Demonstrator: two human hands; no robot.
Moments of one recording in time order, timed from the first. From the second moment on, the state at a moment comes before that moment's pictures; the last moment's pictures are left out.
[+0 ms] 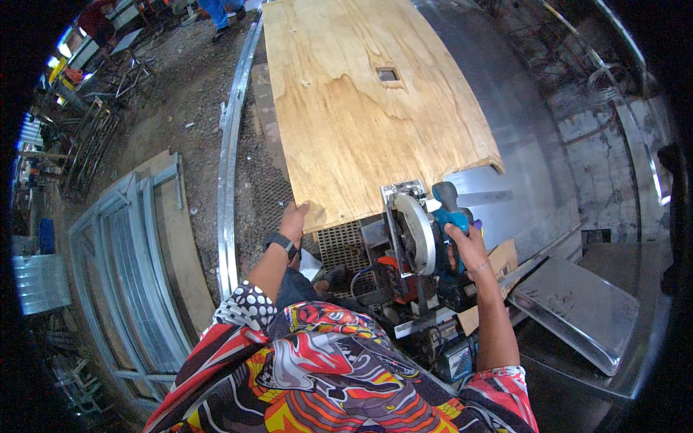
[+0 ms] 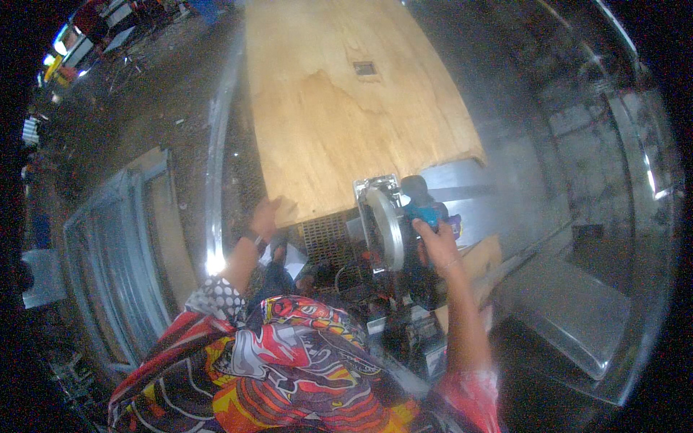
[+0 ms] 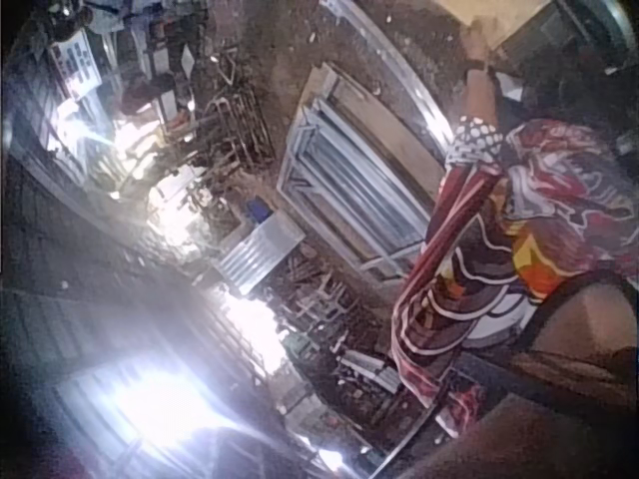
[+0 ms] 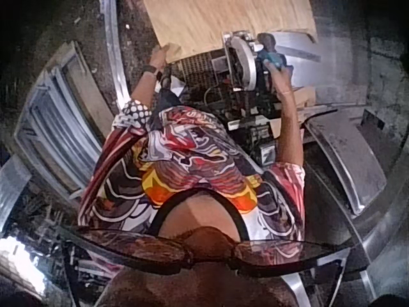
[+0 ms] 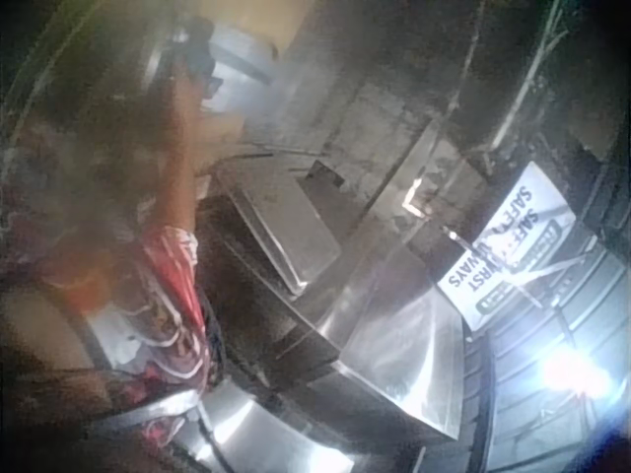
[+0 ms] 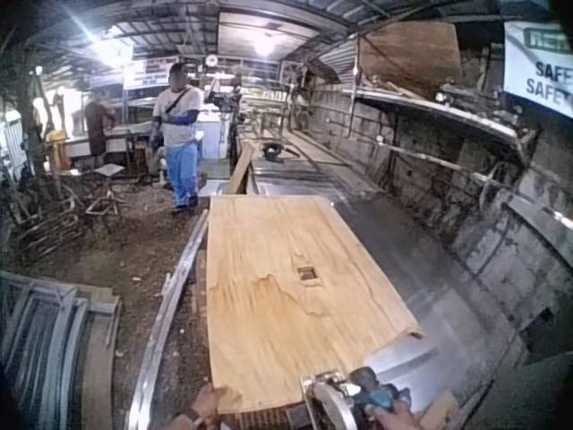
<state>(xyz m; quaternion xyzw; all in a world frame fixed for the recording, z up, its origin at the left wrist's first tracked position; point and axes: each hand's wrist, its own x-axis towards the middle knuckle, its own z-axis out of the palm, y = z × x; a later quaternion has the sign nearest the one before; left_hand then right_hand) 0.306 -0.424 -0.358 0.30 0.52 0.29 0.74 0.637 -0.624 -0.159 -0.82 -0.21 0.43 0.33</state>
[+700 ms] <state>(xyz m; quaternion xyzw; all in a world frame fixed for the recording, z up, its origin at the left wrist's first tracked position) 0.323 -0.426 -0.357 0.36 0.51 0.28 0.73 0.655 -0.634 -0.158 -0.82 -0.21 0.42 0.33</state>
